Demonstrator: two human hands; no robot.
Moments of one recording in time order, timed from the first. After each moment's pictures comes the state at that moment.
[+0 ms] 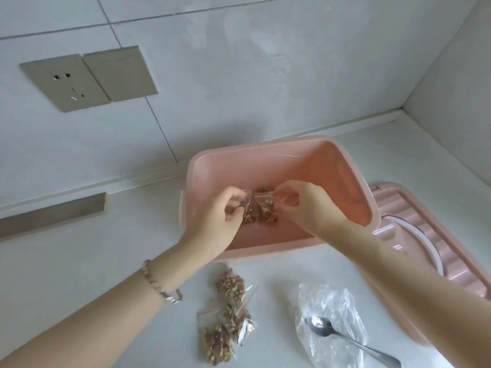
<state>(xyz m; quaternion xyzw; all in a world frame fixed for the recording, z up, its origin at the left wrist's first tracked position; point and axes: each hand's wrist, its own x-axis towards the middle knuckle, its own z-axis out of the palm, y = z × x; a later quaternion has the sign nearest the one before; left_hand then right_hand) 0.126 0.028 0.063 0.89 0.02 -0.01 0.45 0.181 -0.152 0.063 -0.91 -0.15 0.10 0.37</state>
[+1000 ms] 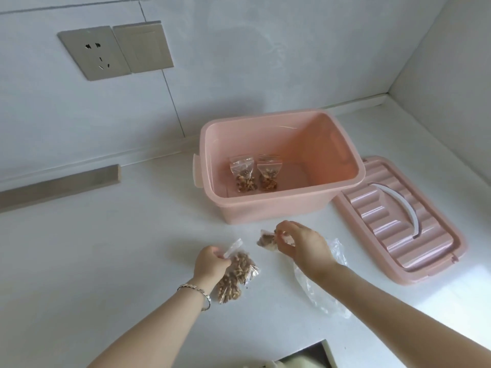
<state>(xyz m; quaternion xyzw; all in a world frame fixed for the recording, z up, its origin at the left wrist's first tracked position) 0.003 0.039 -0.073 0.82 0.32 -0.17 0.45 0.036 -0.158 -0.005 -0.94 -0.16 0.06 0.29</state>
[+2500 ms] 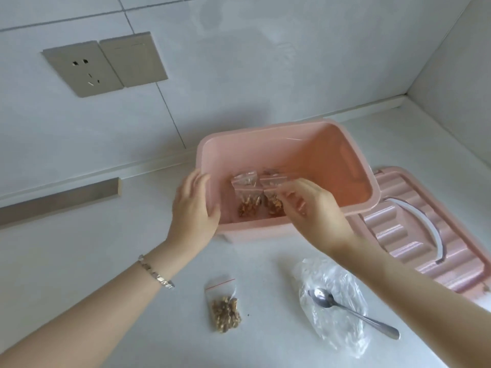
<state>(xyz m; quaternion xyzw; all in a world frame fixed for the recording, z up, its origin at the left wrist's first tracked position) 0.094 0.065 0.034 0.95 0.06 0.10 0.27 0.120 -0.153 0.059 -0.87 -0.25 -0.07 0.41</state>
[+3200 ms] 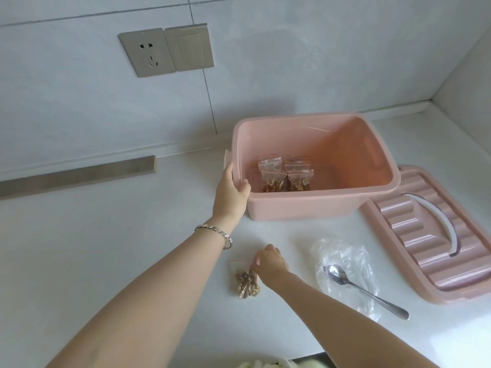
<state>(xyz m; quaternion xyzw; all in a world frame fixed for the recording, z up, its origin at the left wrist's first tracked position) 0.069 0.052 0.023 0.83 0.22 0.05 0.51 0.021 -0.064 -0.089 -0.92 -0.11 0.33 0.19</state>
